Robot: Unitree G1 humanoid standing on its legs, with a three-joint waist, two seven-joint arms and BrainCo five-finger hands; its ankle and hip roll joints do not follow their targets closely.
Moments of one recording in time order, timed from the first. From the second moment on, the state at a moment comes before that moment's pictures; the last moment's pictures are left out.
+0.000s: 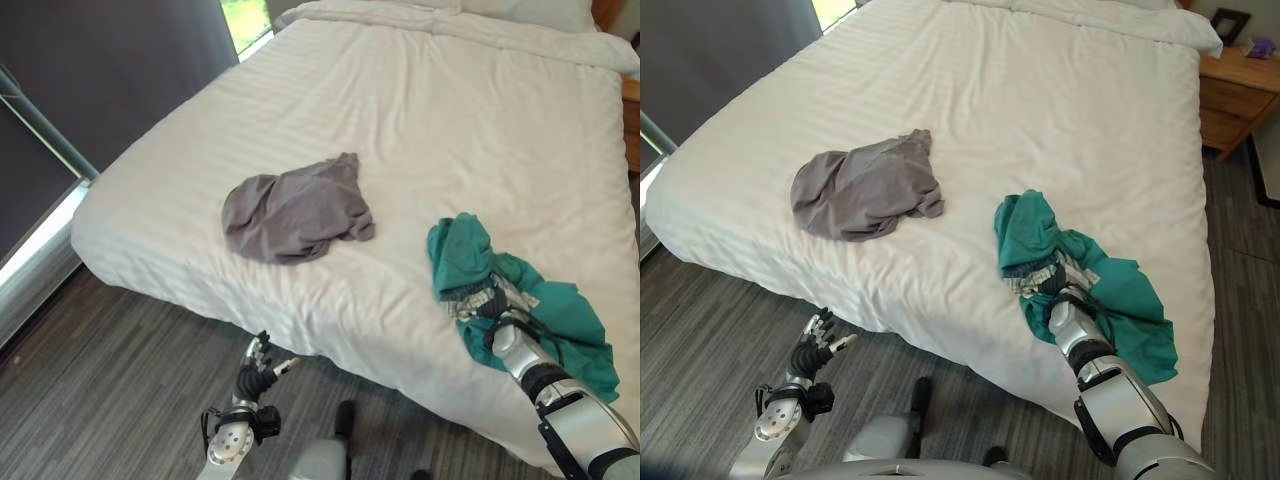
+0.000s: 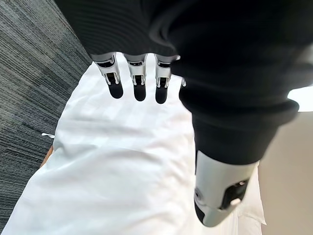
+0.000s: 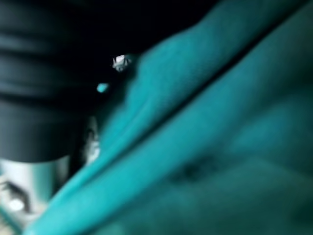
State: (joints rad) left arm 0.22 0.32 -0.20 0.27 -0.39 -0.21 0.19; right arm -0.61 -0.38 0.32 1.19 -0.26 0.01 -0.43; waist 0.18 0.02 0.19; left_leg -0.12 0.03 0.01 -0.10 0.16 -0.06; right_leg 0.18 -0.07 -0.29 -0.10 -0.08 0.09
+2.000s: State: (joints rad) left arm -0.46 1.00 0.06 0.05 0.47 0.08 0.52; right arm 0.18 -0.53 -0.22 0.45 -0.09 -0.02 -0.36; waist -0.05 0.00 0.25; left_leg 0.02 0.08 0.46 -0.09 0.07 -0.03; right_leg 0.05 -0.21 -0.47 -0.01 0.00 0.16
